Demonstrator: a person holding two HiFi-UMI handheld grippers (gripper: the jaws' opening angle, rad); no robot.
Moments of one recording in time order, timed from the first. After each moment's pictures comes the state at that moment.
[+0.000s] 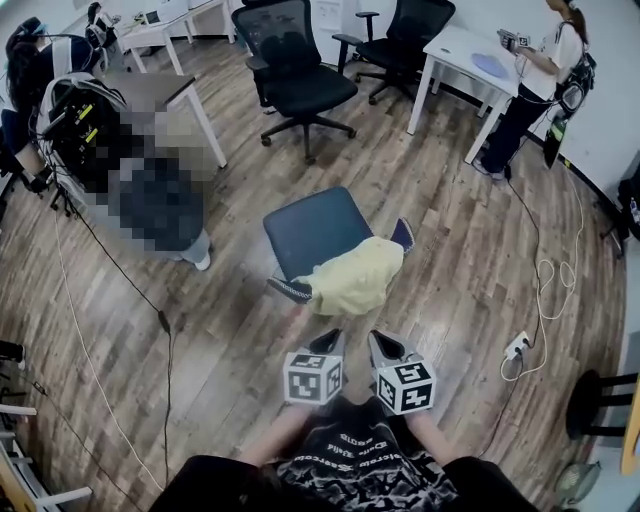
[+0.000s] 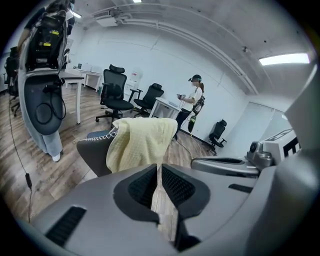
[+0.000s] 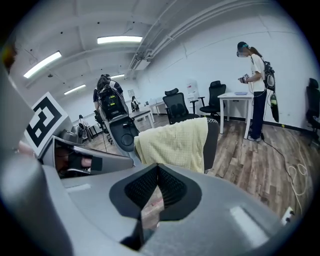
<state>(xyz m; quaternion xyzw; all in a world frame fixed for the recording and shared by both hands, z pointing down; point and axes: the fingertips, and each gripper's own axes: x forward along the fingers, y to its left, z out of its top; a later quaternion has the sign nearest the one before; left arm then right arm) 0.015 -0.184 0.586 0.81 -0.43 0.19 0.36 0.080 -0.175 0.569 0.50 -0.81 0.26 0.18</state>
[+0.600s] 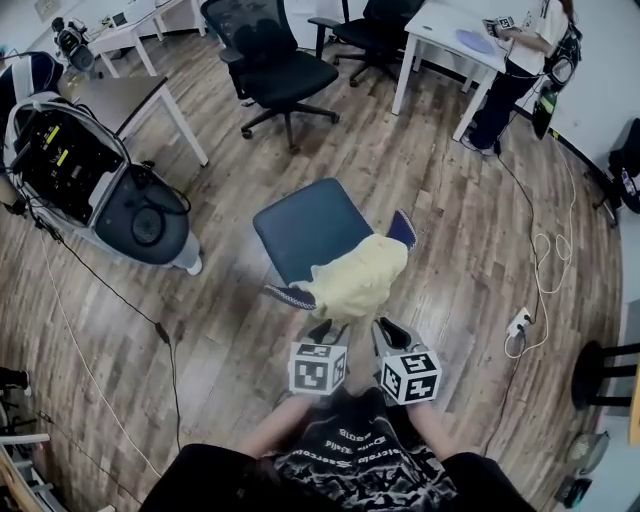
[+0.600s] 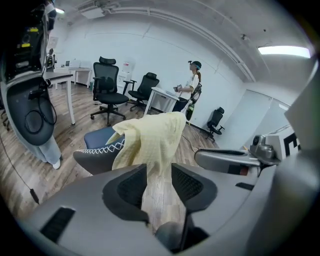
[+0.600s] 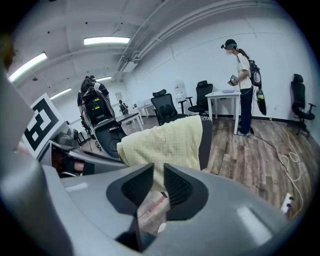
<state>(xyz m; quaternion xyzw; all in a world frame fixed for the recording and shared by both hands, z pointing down) 0.006 -0.223 0.604 0.81 -0.39 0.26 0.35 0.085 -0.214 0.583 0.55 -0.77 0.29 0.16</state>
